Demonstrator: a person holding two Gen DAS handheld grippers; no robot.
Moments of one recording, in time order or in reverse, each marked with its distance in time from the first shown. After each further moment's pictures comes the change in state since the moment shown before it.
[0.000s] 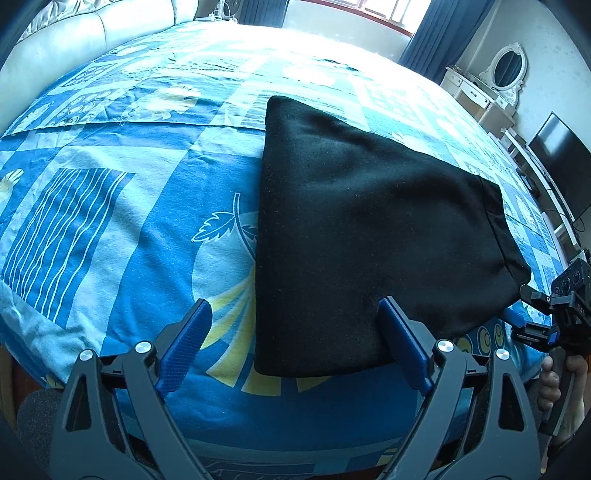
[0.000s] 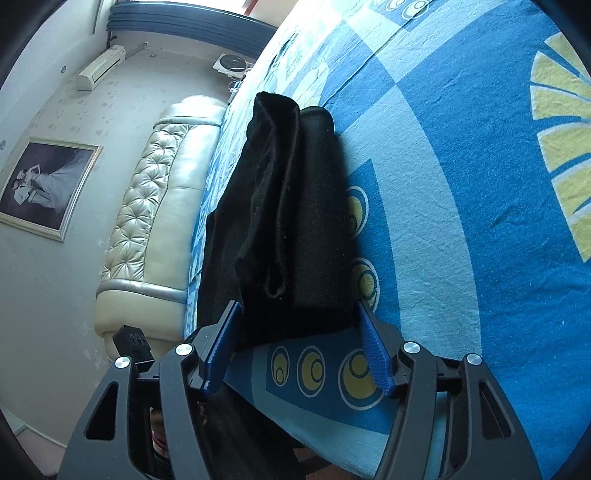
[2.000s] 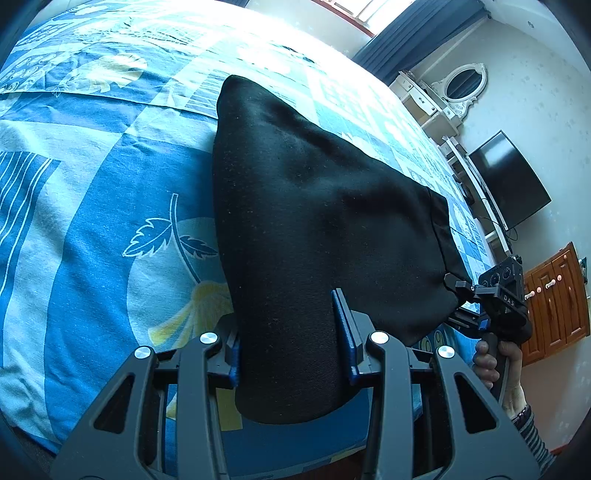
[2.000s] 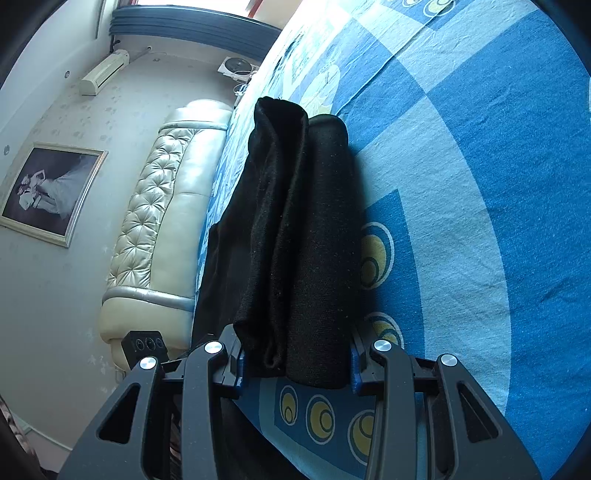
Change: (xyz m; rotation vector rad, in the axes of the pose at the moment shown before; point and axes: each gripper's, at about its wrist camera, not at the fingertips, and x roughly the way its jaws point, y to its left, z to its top) left arm 0.026 0.019 0.019 -0.048 0.065 -0.346; right arm 0.028 0.002 0.027 0.029 -0.020 0.073
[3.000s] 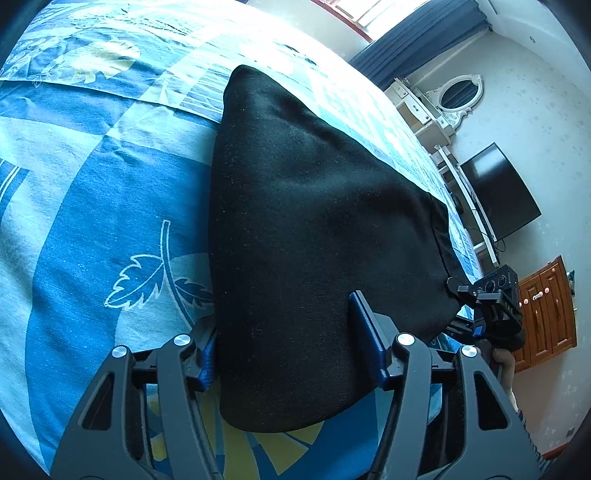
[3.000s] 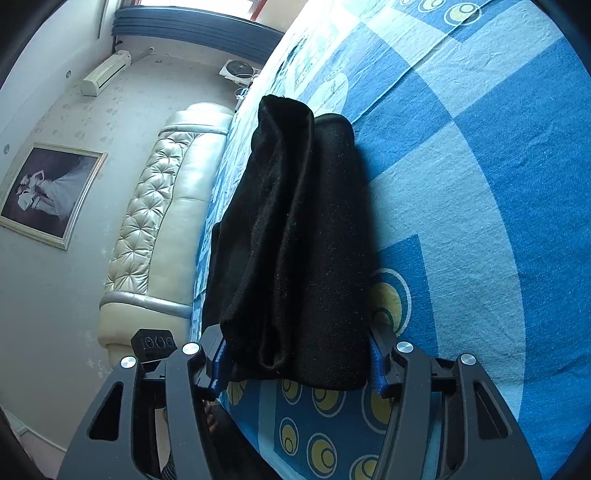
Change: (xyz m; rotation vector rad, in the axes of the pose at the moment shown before) left arm 0.024 0.017 0.016 -0.032 -0.006 -0.065; right arm 0.022 0.010 0.018 -0.017 -0.017 -0.028
